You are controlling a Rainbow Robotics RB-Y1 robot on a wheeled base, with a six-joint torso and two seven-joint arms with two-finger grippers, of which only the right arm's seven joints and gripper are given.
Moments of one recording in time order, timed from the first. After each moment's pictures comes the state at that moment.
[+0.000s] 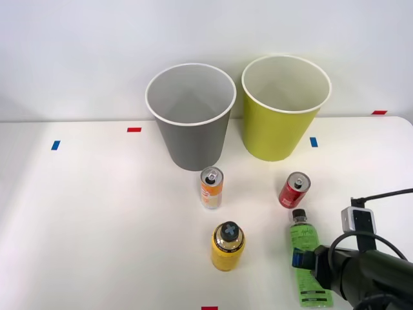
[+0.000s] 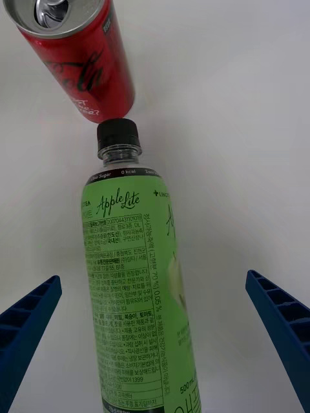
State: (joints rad) arm 0.29 -0.63 0.40 -2.59 -0.08 1.47 0.77
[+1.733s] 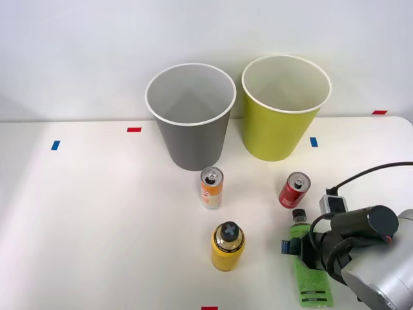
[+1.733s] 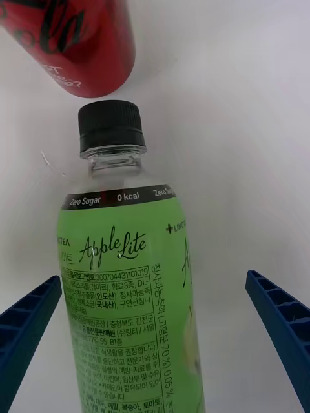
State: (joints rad) arm 0.04 -0.60 0.40 -2.33 -0.28 1.59 0.80
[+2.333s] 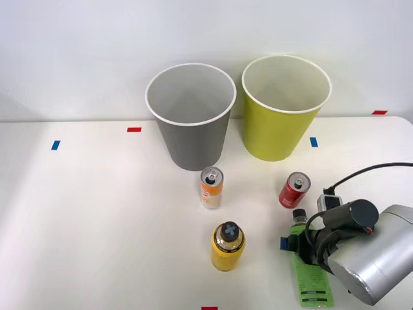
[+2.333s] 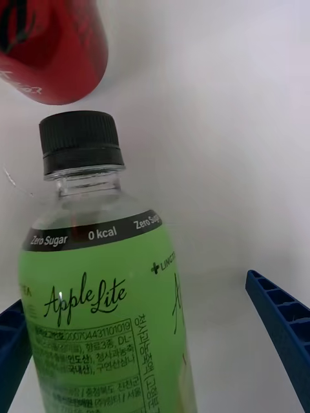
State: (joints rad) arm 0.00 -0.55 0.41 -2.22 -0.23 1.59 0.82
